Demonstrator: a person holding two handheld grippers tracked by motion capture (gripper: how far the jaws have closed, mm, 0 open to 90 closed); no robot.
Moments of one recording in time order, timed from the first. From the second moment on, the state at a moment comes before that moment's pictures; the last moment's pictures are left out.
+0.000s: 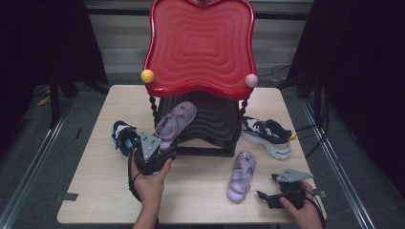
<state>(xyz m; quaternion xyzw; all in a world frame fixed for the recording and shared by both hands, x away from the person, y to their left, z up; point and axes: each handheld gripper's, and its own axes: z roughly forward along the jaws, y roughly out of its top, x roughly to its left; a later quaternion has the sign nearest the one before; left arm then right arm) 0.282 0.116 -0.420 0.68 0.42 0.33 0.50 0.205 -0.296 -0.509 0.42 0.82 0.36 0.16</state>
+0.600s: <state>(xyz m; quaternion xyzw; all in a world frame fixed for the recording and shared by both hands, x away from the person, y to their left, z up) 0.300 0.076 -0.424 0.65 0.44 0.35 0.51 0.205 -0.296 -0.509 0.41 0.82 0.36 0.16</state>
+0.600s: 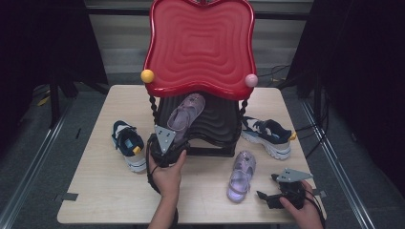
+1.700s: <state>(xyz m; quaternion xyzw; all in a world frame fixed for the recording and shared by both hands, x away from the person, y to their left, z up) 0.333 0.053 -0.428 0.59 0.48 0.39 0.51 0.205 -0.296 -0.510 0.41 0.82 0.36 0.16</state>
